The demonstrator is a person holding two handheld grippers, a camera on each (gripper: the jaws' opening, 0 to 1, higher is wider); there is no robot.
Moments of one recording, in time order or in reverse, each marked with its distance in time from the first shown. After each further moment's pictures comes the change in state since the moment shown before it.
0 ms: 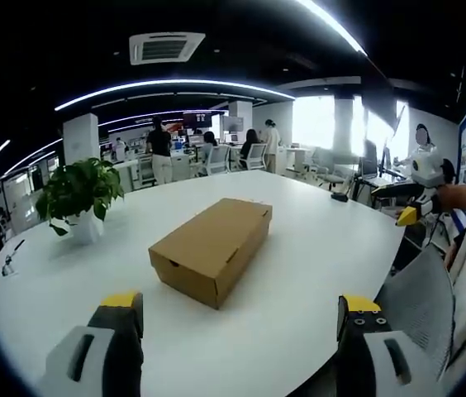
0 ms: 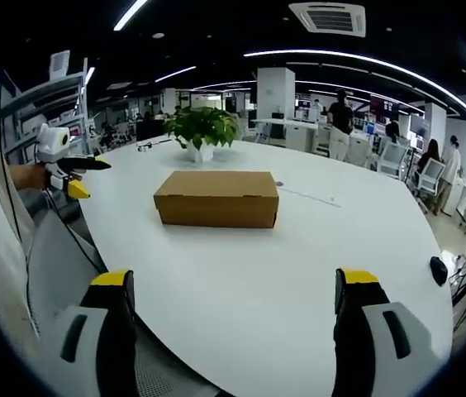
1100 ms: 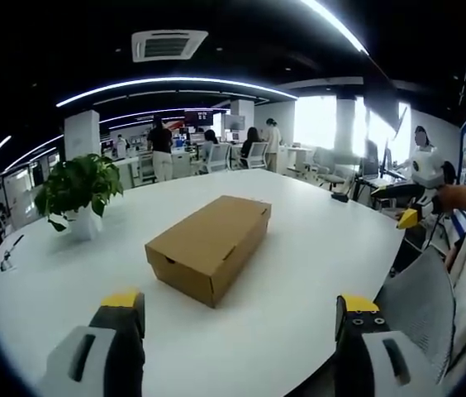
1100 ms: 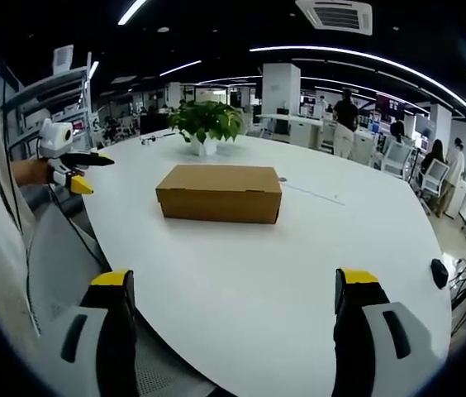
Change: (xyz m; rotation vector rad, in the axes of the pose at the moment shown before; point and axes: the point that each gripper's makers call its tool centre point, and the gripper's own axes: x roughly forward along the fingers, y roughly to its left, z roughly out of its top) left arm 0.005 -0.006 -0.004 -0.018 0.006 0.000; right arm 0.000 -0.002 -0.005 -0.018 0.030 0.017
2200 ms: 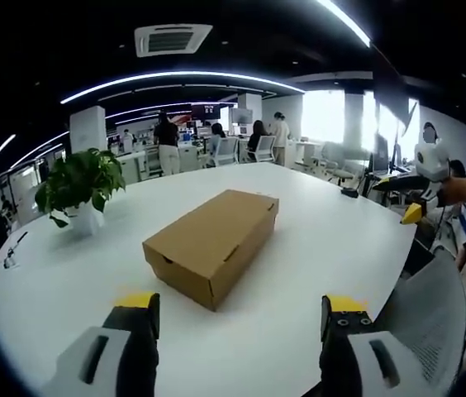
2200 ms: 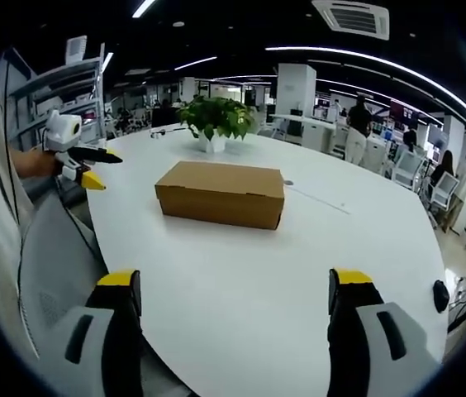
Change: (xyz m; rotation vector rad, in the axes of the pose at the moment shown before) left arm 0.027 0.002 -0.001 -0.010 0.034 0.051; right arm 0.022 -0.018 0.009 -0.072 0.011 0.057
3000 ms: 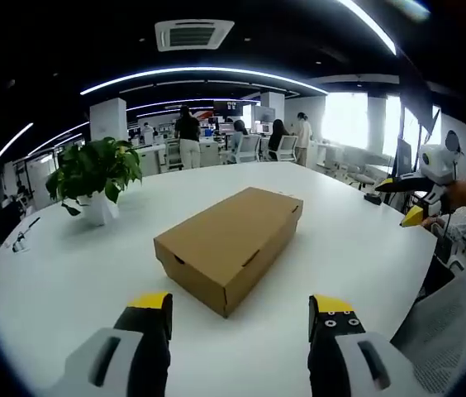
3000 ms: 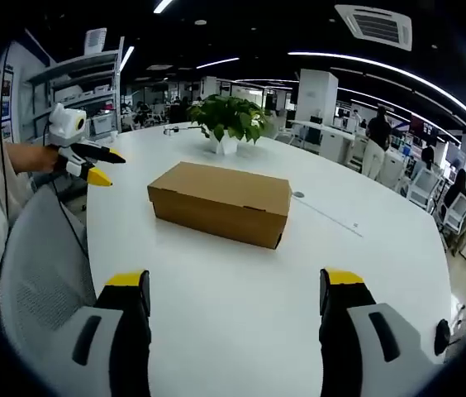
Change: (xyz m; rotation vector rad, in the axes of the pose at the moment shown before) left arm 0.028 0.019 -0.002 -0.063 0.008 0.108; right arm 0.055 -0.030 0.018 -0.090 -0.007 0.090
